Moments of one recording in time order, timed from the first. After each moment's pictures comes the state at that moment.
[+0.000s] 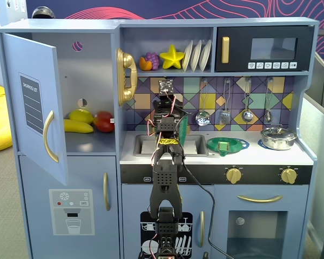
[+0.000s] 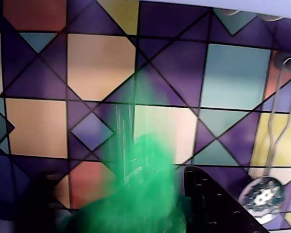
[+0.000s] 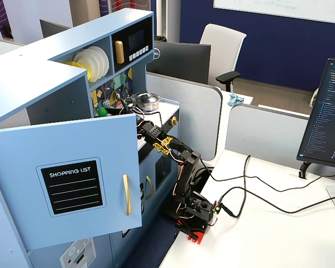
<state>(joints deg) 1.3 102.7 79.9 11.4 -97.6</state>
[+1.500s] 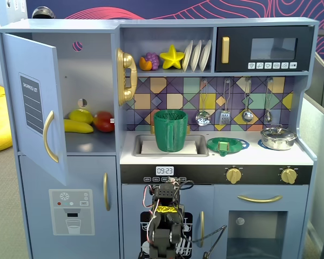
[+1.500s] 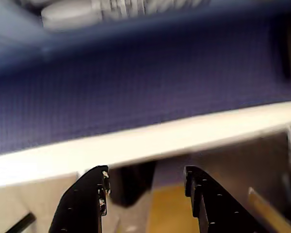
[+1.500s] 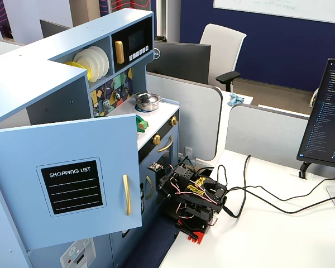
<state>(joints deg) 3.0 181.5 171.7 75.2 -86.7</state>
